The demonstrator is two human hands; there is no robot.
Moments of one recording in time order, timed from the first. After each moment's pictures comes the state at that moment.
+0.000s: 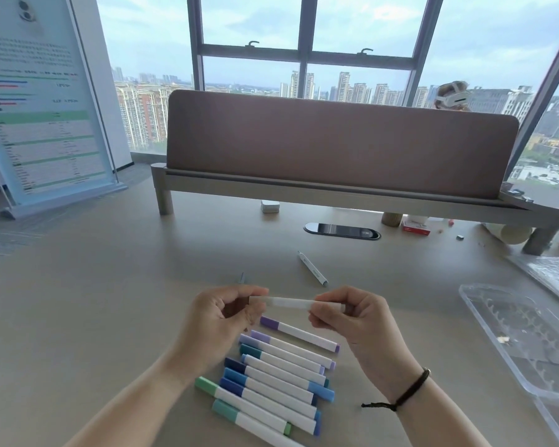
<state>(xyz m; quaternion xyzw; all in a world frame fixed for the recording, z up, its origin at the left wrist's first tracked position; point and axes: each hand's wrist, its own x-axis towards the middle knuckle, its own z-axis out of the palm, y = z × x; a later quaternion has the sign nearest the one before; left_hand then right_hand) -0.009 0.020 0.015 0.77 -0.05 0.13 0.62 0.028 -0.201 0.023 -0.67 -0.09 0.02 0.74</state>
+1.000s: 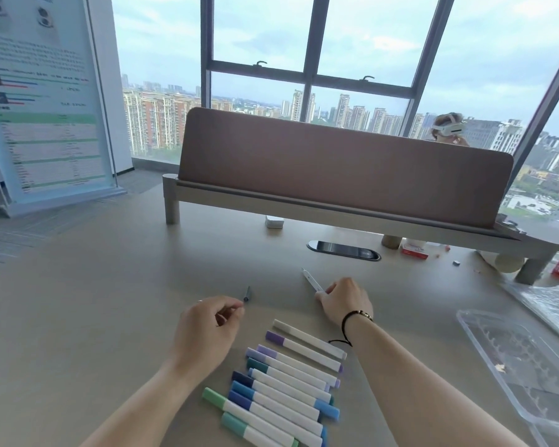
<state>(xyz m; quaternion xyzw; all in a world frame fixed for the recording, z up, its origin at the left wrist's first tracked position) 0.011 0.053 -0.014 0.88 0.02 0.26 0.39 0.140 -0.174 0.008 -0.96 0.07 -0.04 0.26</state>
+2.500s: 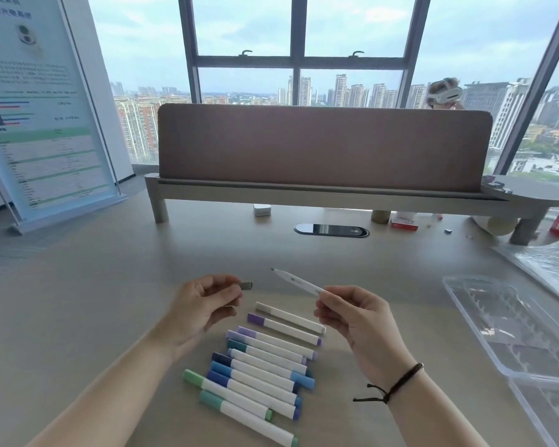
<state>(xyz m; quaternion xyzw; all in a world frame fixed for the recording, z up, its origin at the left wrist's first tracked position) 0.009 0.025 0.024 0.62 0.06 0.03 0.78 0.025 -0.229 0.018 -0.58 -0.01 0.03 0.81</state>
